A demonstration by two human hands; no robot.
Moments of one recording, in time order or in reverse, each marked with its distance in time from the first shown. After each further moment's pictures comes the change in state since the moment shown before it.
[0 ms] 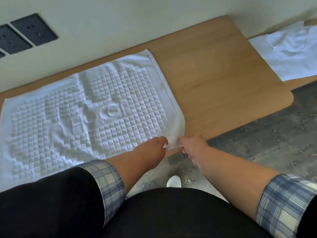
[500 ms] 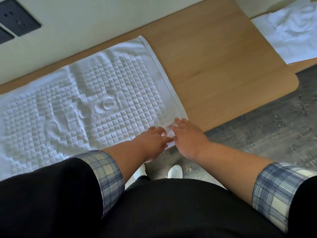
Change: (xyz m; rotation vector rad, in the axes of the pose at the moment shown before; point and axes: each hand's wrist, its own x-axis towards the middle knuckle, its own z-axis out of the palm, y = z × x) left_hand 0.012 -0.008 -0.007 0.343 -0.102 0.259; right_hand 0.008 0.010 -0.002 -1.151 -0.094 -0.808
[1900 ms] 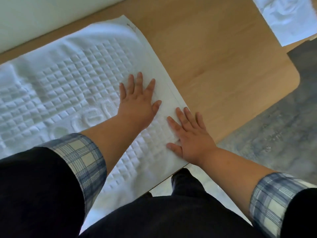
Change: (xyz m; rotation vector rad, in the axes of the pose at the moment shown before) left_hand 0.124 -0.121 -0.055 -0.010 0.403 -0.205; right_hand 0.061 0.003 0.003 -0.126 0.126 0.076
